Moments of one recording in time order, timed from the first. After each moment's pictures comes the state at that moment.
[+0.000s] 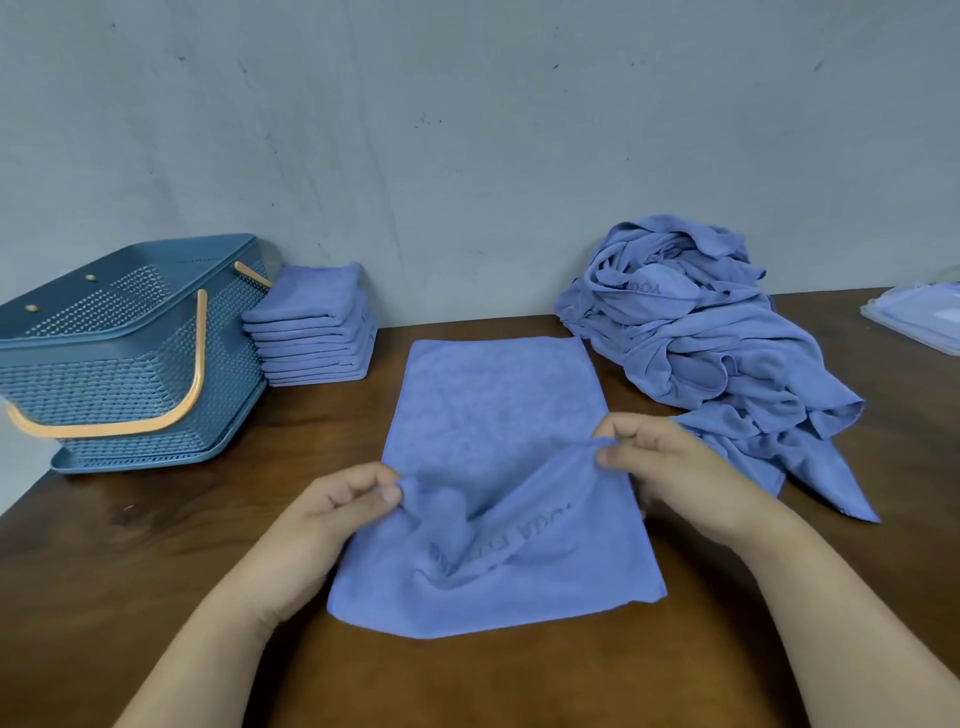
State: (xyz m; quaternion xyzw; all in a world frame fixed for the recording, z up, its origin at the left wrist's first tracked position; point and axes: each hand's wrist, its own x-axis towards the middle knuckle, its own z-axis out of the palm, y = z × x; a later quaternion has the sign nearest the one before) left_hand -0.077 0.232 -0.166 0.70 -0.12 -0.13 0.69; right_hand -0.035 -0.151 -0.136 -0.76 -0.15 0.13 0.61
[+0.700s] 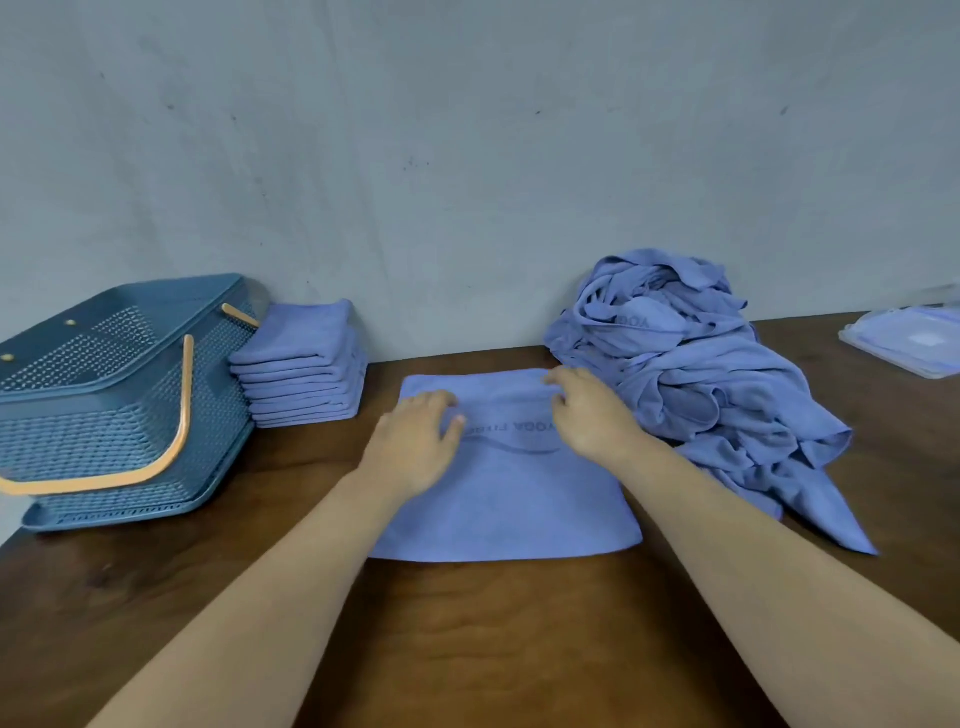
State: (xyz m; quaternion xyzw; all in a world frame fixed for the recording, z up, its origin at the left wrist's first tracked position) left_hand 0.088 0.169 -0.159 0.97 -0.12 0.13 0.19; right_hand 0.100 -0.100 -0.138 -0.95 -0.08 -0.07 0.29
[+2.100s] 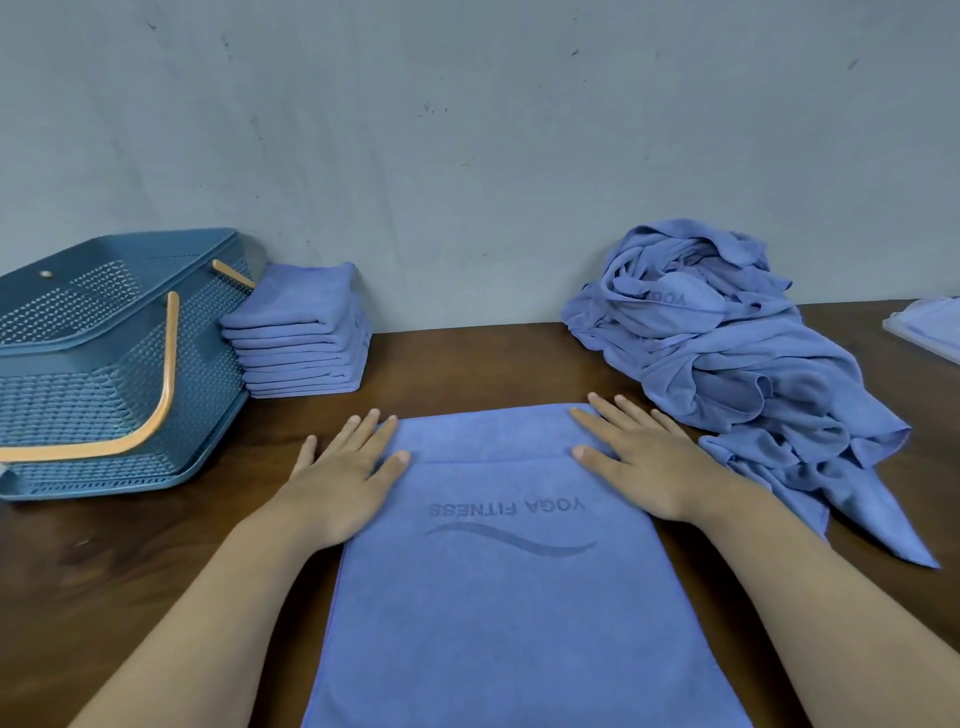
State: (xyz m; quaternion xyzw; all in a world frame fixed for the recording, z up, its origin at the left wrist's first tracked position) left_hand 0.041 0.247 -0.184 0.99 -0.03 -0.08 0.14; right_hand 0.064 -0.144 -0.183 -0.98 -0.14 0.05 0.12
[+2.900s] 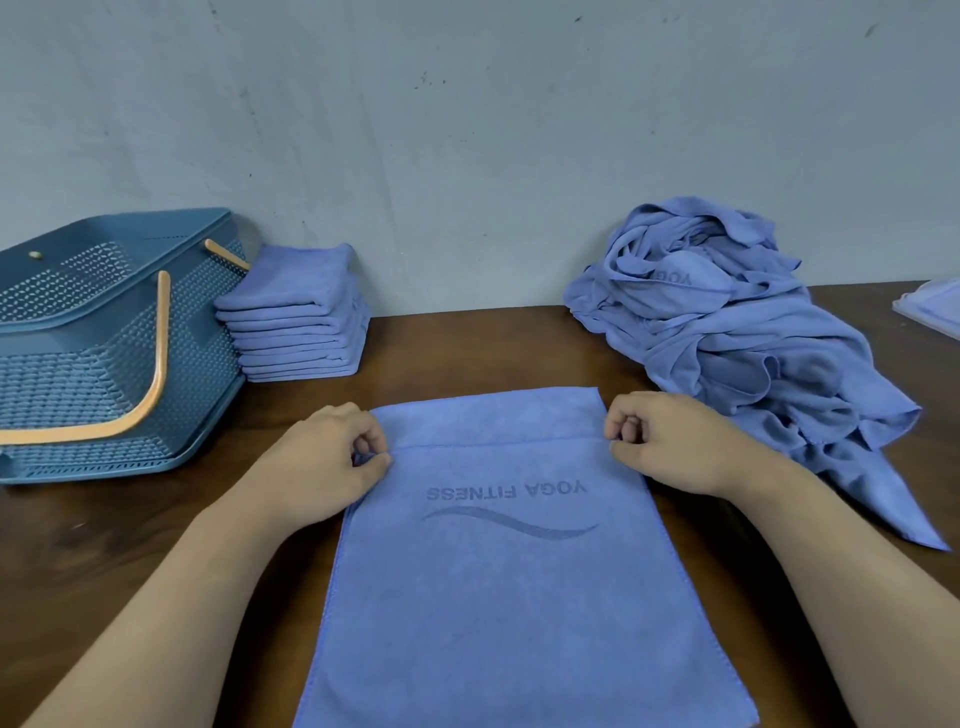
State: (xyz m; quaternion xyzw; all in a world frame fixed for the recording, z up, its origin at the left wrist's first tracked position) left_hand 0.028 0.263 -0.166 0.97 -0.13 0.06 0.21; right_hand 0.052 -0.158 -0.162 -0.96 -0.15 0.00 0.24
